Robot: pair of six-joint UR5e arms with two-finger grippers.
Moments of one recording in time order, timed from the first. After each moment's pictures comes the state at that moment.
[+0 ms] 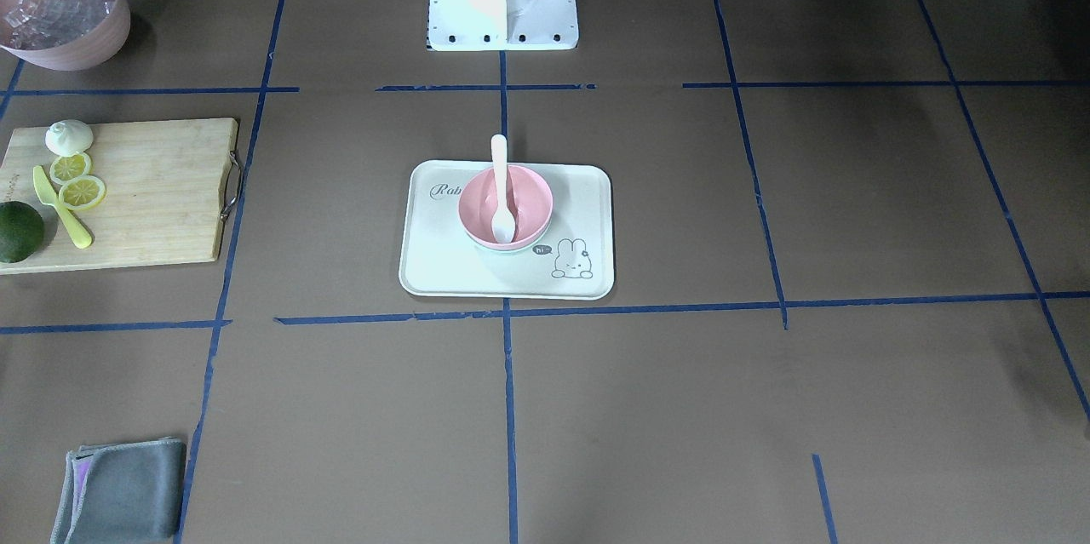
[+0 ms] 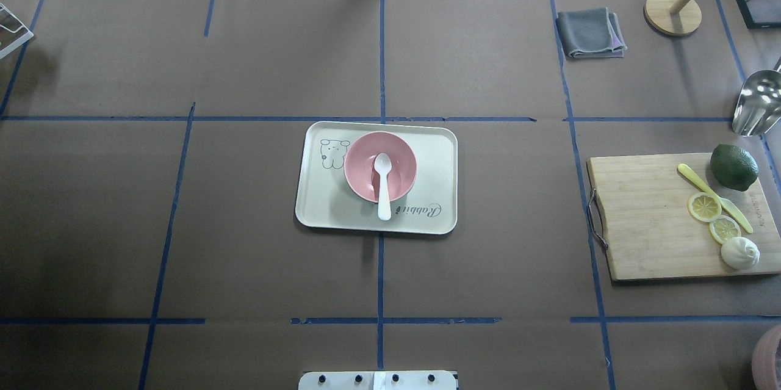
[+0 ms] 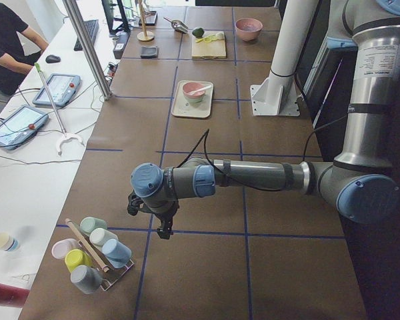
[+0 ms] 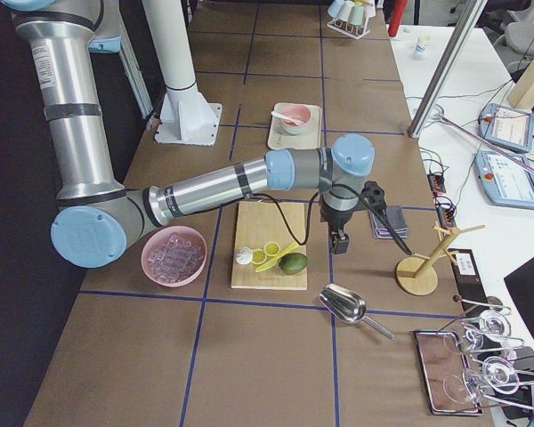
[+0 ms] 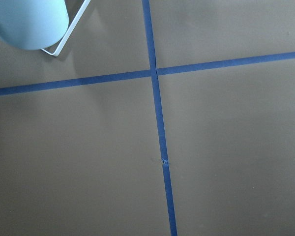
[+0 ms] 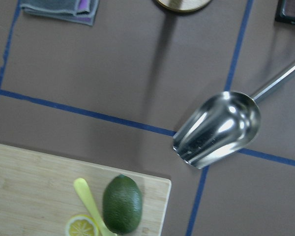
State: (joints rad) left arm -1.57 -1.62 -1.56 -1.41 -2.42 0.23; right arm 1.55 -1.43 1.71 -1.83 2.37 -0.20
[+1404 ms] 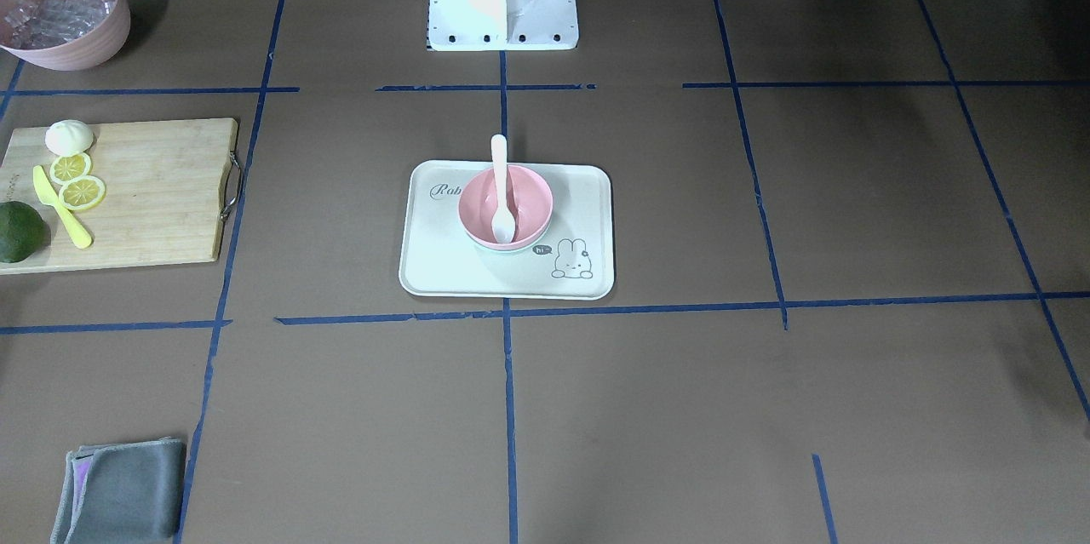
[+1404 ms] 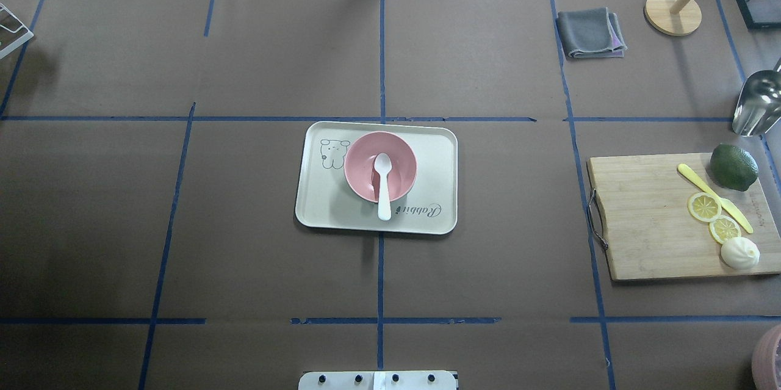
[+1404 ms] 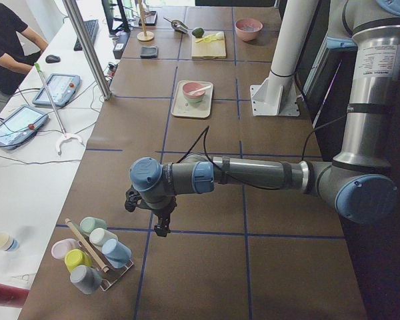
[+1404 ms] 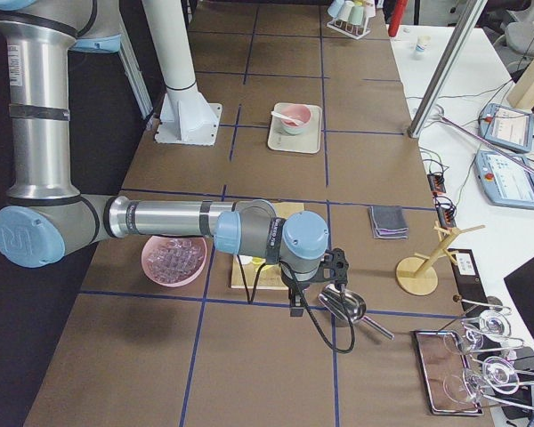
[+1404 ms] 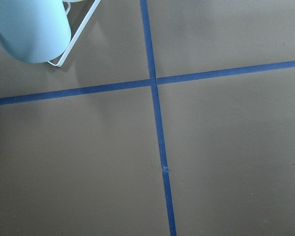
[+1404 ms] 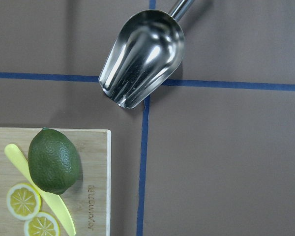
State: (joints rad) left arm -1.57 -1.62 -1.58 -1.41 -2.39 0.21; right arm 1.65 -1.62 1.67 -1.70 2.39 -0.15
